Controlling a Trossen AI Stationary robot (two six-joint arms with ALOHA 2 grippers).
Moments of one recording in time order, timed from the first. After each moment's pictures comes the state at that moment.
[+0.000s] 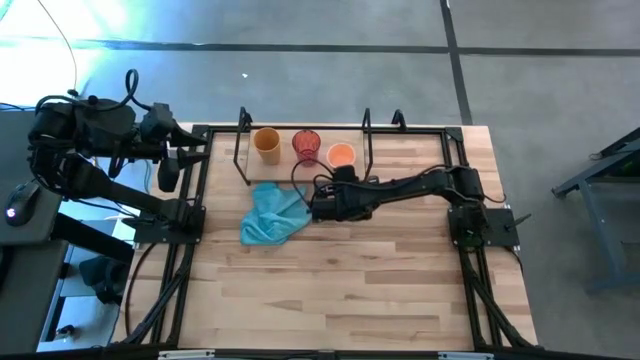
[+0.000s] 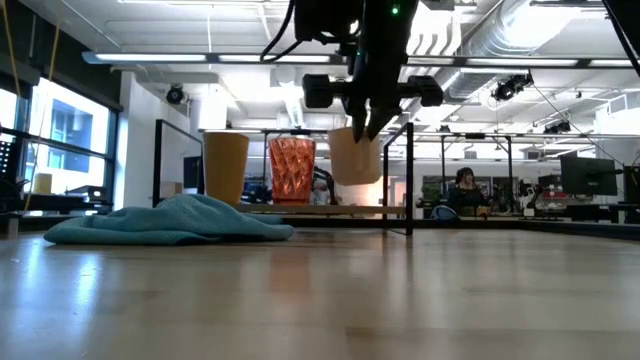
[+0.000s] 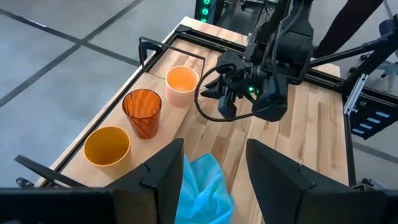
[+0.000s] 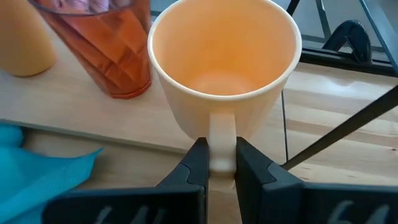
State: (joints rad) left arm 0.08 1.02 1.87 -1.45 -0.28 -0.32; right arm 0.06 2.03 1.67 -1.11 0.89 1.41
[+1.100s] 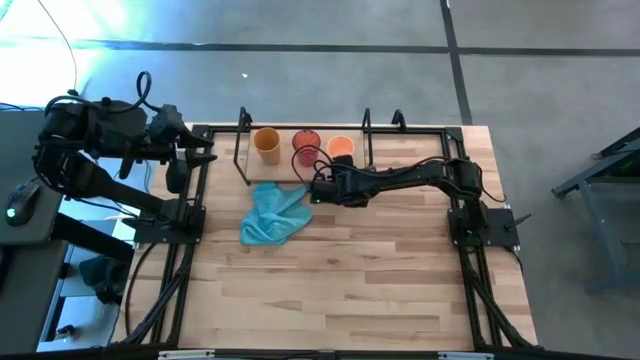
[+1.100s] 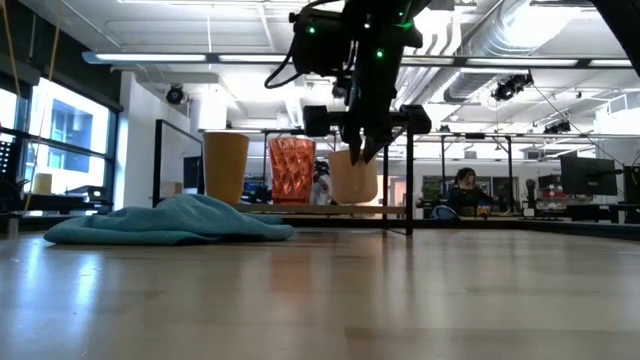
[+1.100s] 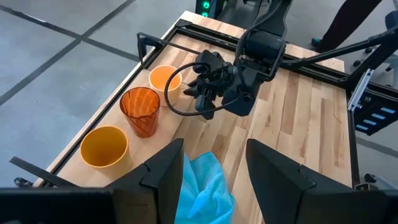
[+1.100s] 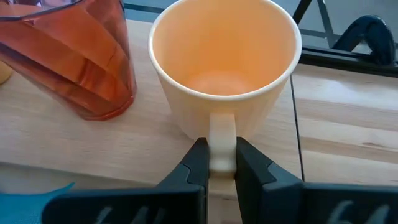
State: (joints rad) left arm 0.08 1.05 1.87 -1.44 -0.28 -0.32; right arm -0.05 2.03 1.57 -0.89 0.86 1.26
